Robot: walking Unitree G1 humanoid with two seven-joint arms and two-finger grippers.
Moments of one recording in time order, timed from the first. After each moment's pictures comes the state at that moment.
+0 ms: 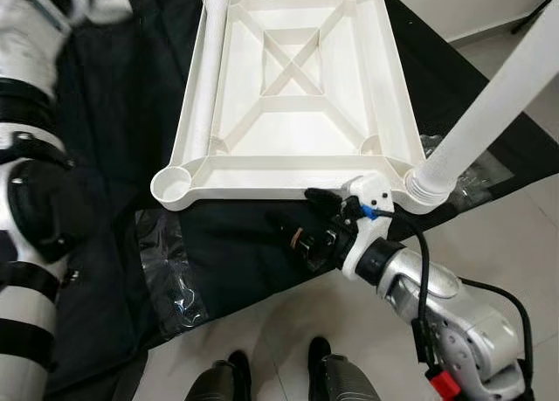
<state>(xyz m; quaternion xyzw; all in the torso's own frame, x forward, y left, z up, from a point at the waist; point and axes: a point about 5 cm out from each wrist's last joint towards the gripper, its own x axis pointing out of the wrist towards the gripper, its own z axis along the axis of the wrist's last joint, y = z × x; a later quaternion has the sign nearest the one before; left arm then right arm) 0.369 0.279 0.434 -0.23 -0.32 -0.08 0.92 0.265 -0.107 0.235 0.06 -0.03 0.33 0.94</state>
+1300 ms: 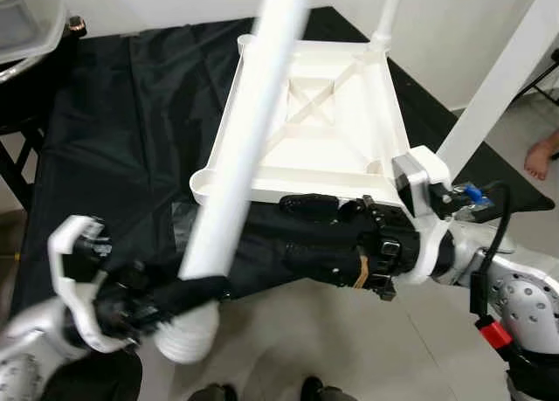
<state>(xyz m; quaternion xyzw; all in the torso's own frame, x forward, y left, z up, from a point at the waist) 0.199 0.180 0.202 -0.22 -0.07 -0.65 0.73 0.239 -0.126 0.261 0.09 -0.01 0.69 0.72</state>
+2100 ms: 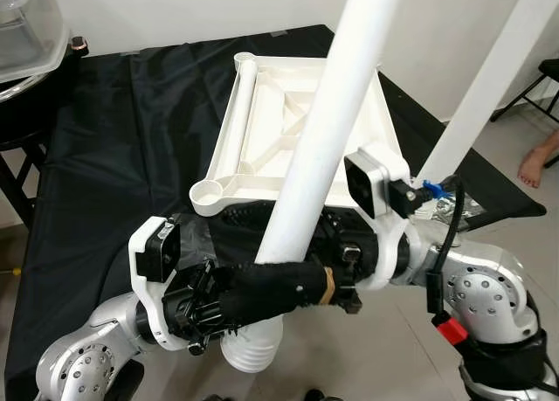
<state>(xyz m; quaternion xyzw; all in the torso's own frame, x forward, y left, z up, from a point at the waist) 0.205 0.131 0.200 -0.25 -0.09 -0.69 0.67 0.230 -0.079 0.276 0.16 -0.04 0.75 0.64</state>
